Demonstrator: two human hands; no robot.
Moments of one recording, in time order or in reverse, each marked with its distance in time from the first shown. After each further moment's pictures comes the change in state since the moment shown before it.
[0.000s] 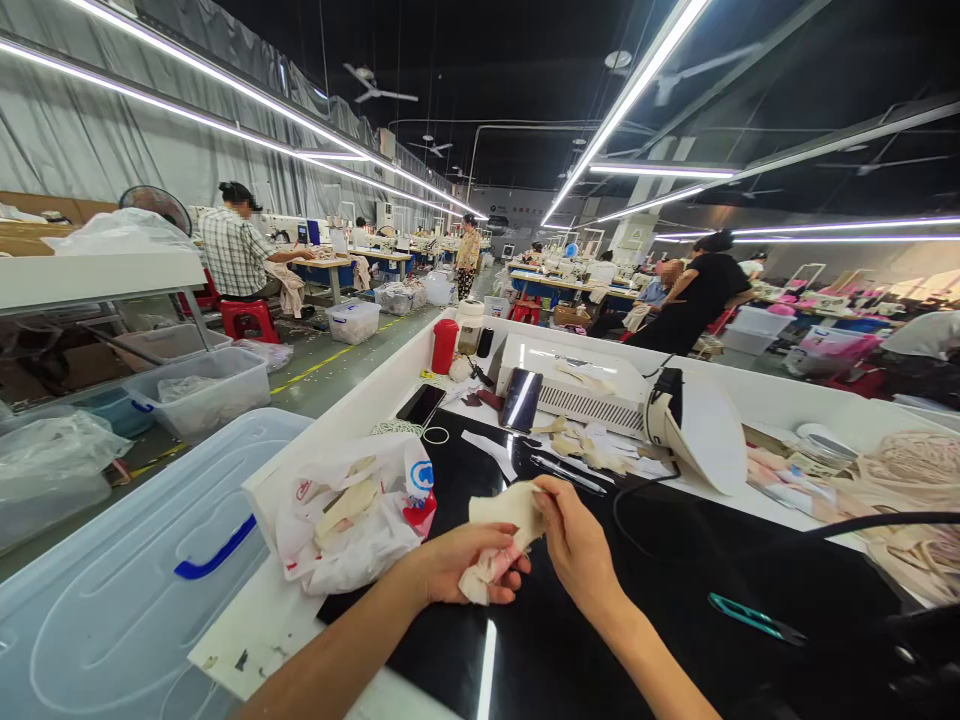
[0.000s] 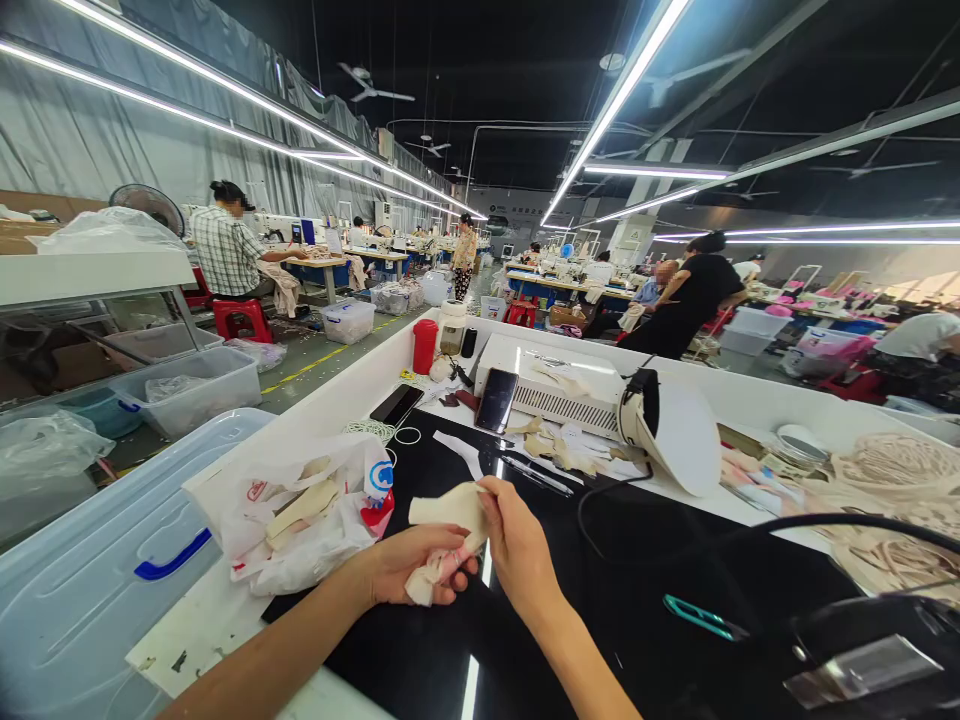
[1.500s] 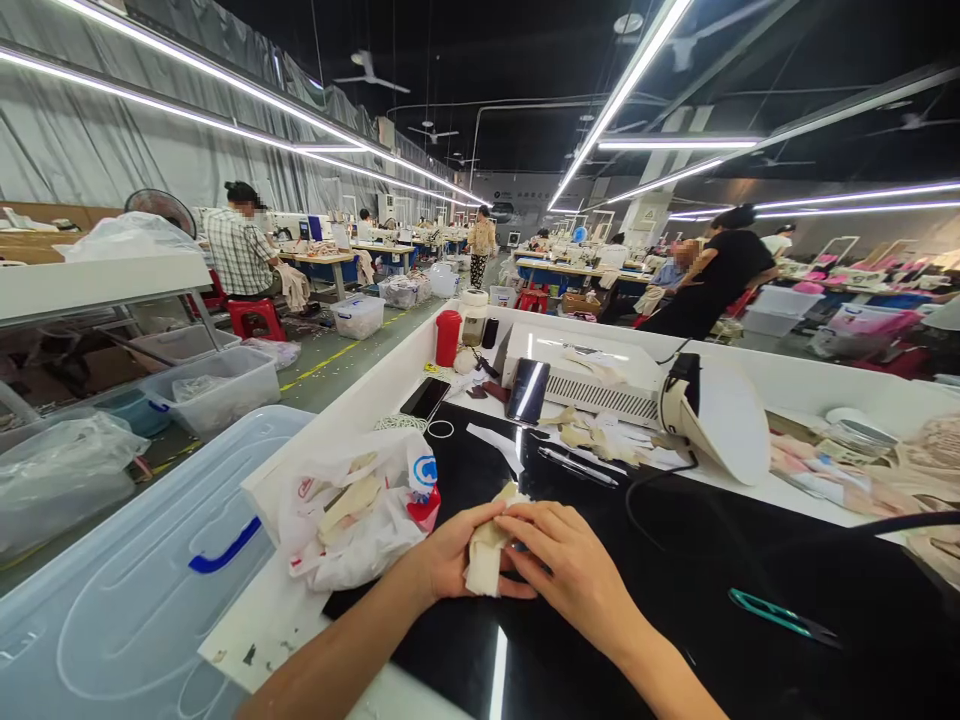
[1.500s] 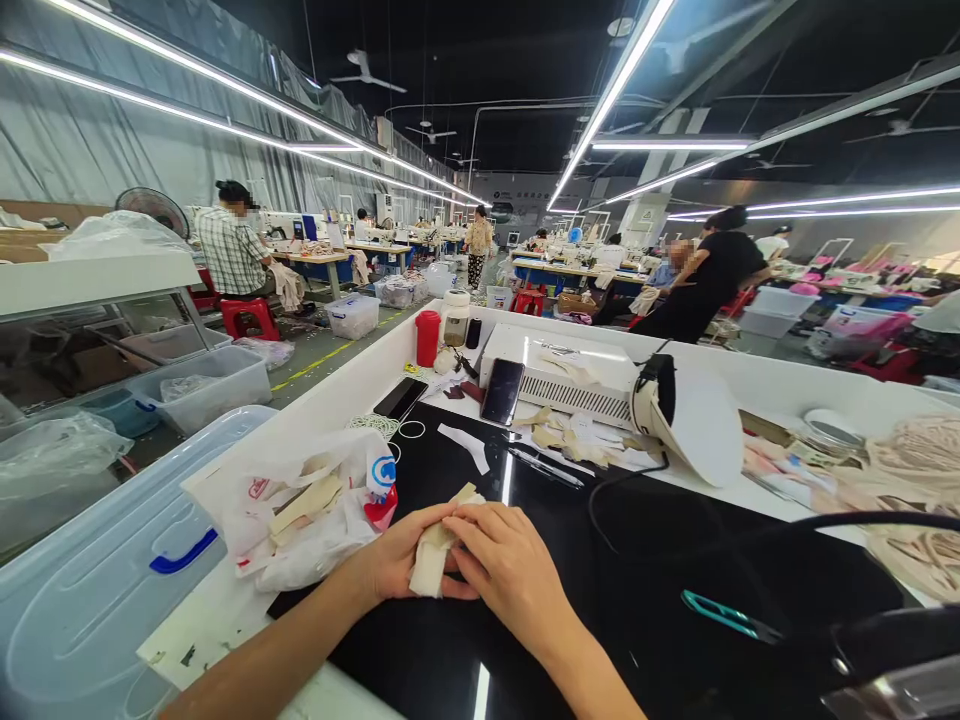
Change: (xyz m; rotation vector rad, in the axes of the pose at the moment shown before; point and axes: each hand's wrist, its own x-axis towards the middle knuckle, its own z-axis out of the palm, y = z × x) left_hand -0.004 0.002 -0.001 -0.488 -0.029 -0.043; right_hand -0.023 -0.001 0.002 -0.126 -0.276 -0.249
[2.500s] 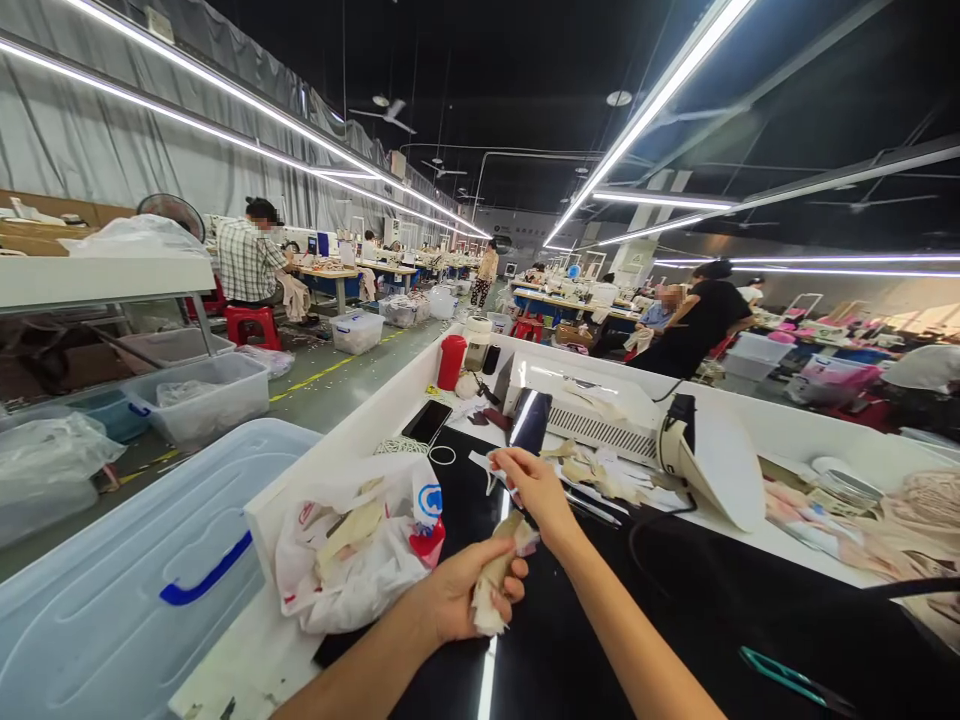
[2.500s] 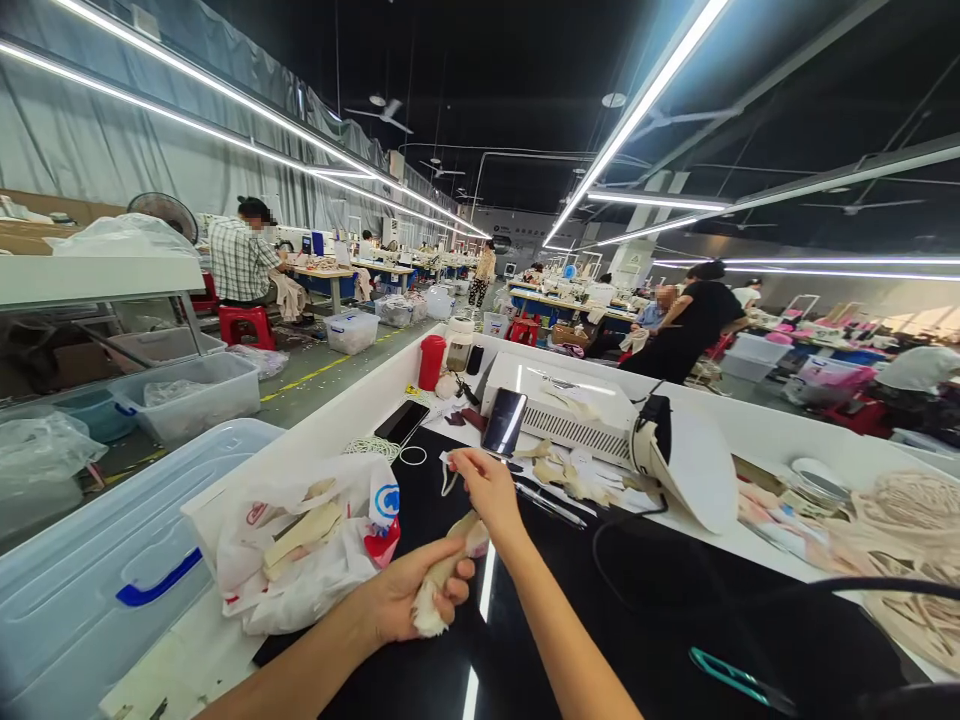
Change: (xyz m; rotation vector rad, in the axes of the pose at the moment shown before) left_hand 0.000 0.005 0.005 -0.067 -0.028 0.031; right_hand 0.114 0.039 0.029 0.791 0.230 0.718
